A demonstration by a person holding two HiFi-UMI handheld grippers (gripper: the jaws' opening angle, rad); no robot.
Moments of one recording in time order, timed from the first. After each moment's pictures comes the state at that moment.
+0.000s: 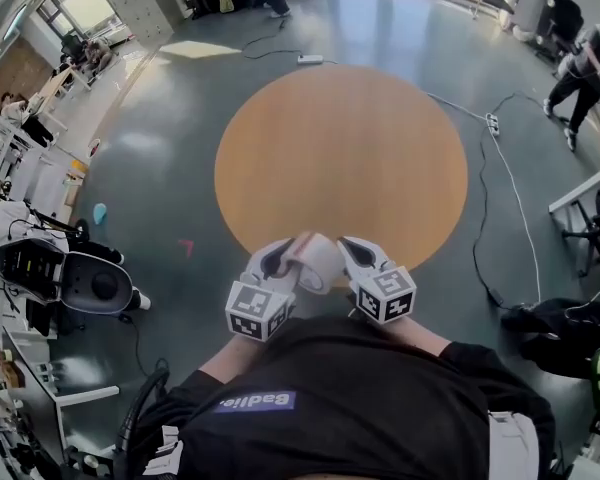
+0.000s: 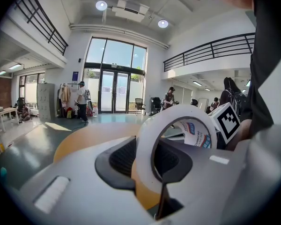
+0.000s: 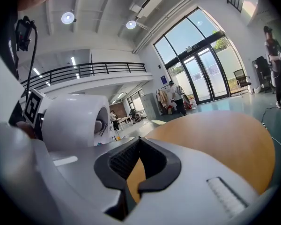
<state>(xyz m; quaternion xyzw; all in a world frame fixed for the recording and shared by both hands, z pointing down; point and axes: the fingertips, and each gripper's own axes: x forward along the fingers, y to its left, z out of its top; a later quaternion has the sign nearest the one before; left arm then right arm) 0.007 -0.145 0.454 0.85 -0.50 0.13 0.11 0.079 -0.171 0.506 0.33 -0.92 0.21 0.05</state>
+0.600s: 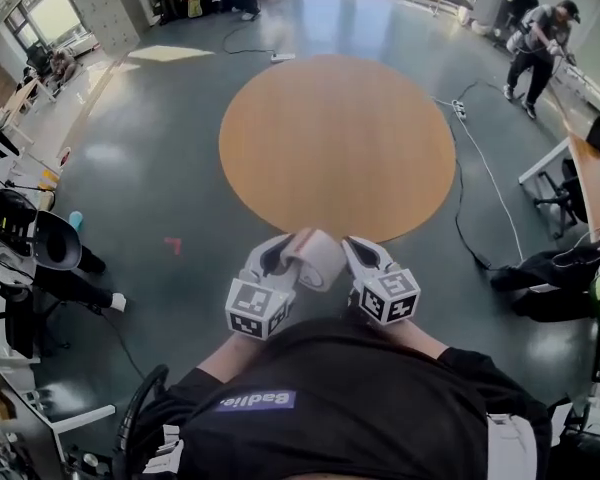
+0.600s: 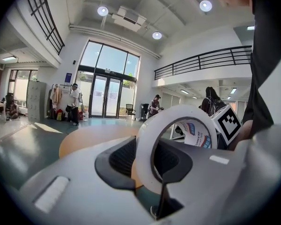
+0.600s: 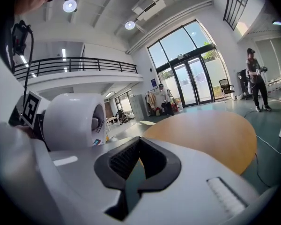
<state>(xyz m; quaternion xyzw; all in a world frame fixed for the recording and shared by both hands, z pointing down) -0.111 0.004 0.443 0.89 -0.44 0.08 0.10 -0.020 -0.010 0.500 0.43 -0.88 0.20 0.06</state>
